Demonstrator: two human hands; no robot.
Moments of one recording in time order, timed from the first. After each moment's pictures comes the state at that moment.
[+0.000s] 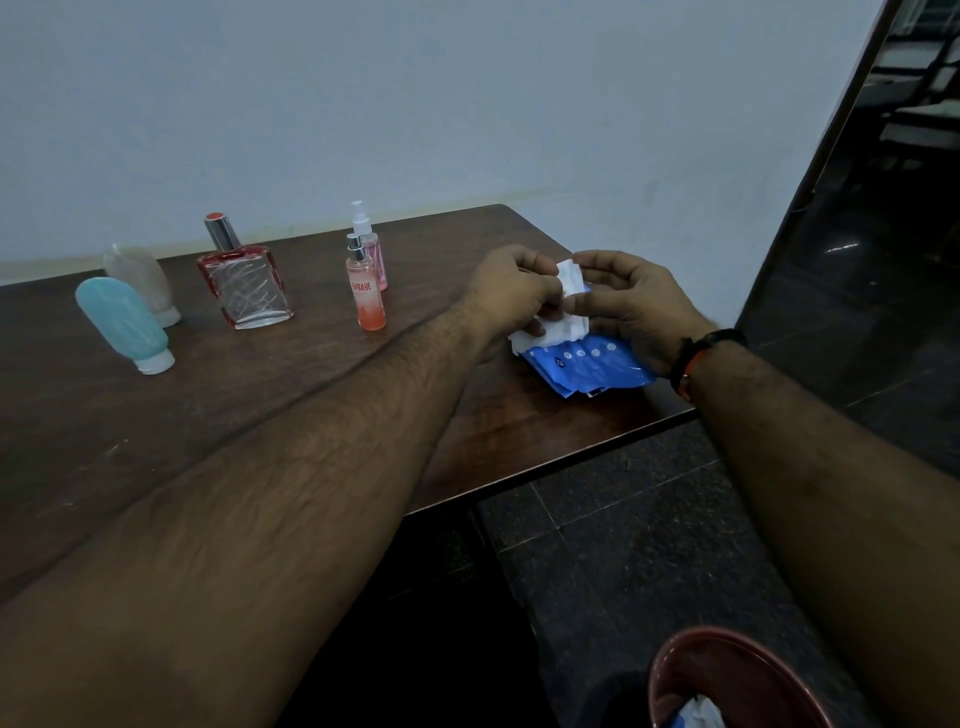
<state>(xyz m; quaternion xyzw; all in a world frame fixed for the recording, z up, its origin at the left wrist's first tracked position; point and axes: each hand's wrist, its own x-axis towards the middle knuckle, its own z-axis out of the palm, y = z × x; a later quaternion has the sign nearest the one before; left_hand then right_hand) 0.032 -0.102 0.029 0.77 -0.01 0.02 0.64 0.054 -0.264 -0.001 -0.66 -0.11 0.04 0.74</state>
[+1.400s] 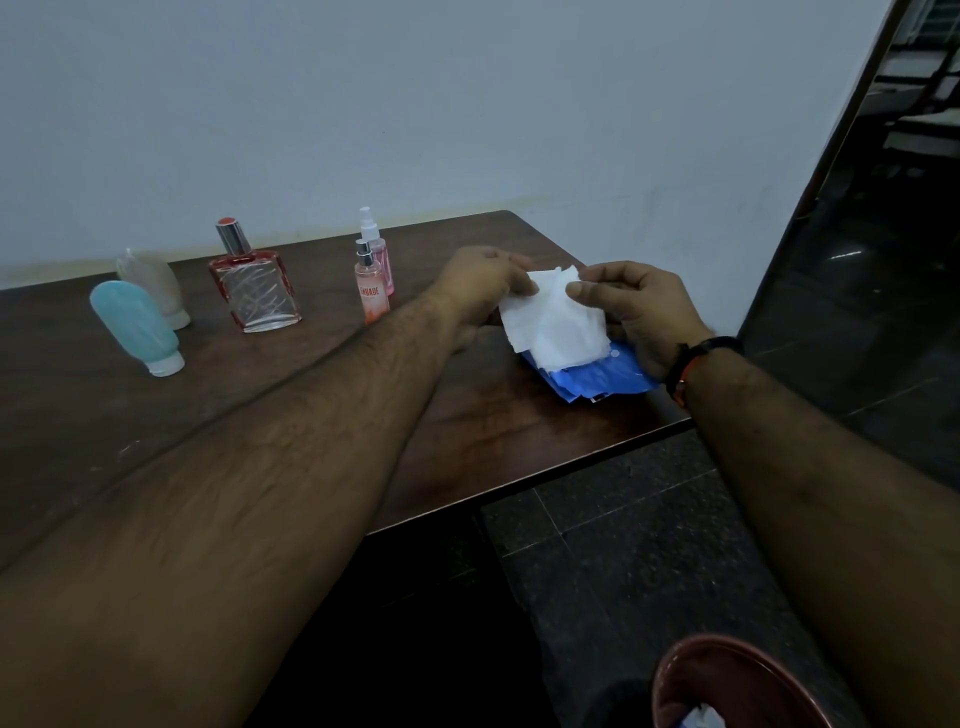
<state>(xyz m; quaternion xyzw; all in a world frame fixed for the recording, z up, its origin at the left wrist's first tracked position) 0.033 -0.074 0.046 0.73 0.05 0.00 0.68 0.053 -0.256 0.001 -0.68 -0.06 -0.02 0.73</state>
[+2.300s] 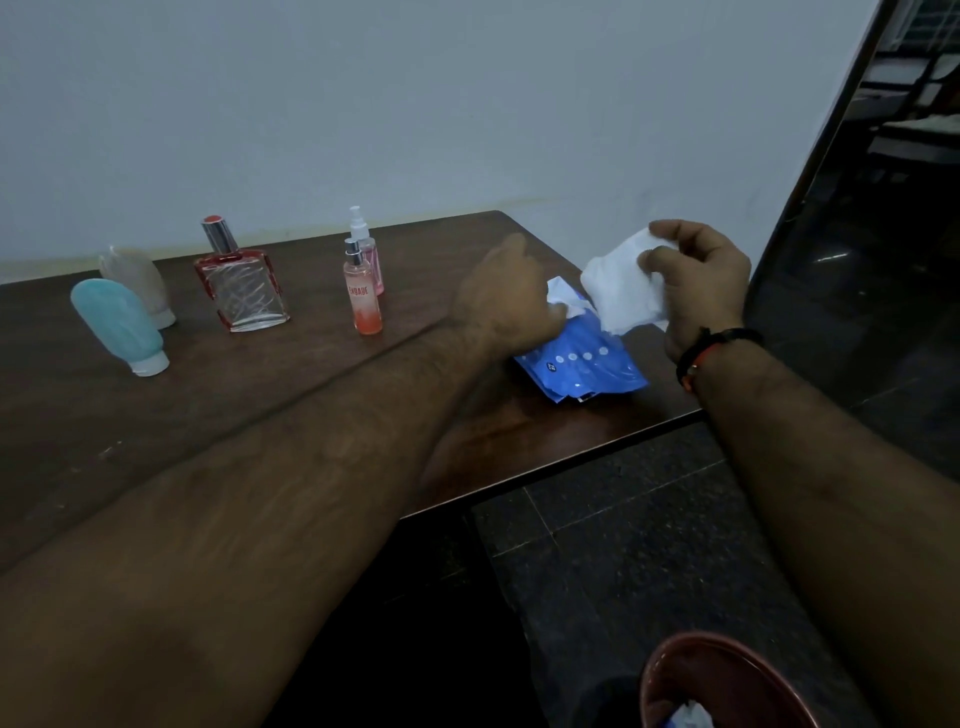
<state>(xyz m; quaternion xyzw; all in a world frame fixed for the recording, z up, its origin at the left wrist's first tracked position) 0.036 -0.102 0.032 0.97 -0.12 0.18 0.14 0.055 -0.285 0.019 -0.67 0.03 -0.25 0.70</state>
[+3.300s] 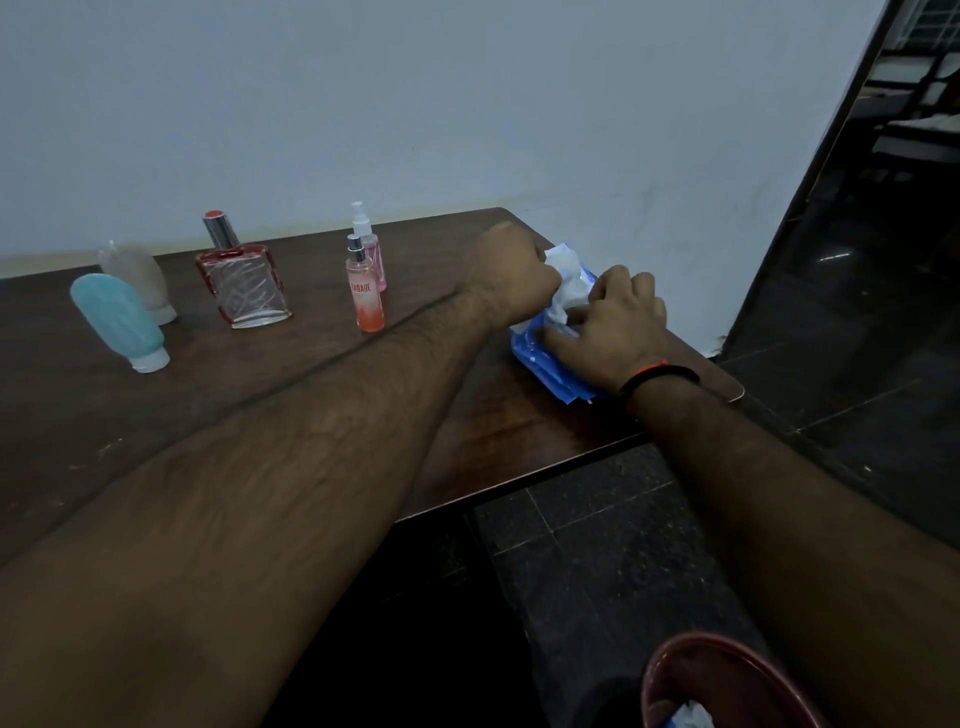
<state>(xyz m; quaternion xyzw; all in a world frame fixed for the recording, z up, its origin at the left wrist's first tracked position) 0.049 -0.101 0.047 0.94 -0.04 0.15 0.29 0.040 -0.234 -0.015 -0.96 -0.07 -0.22 0.14</state>
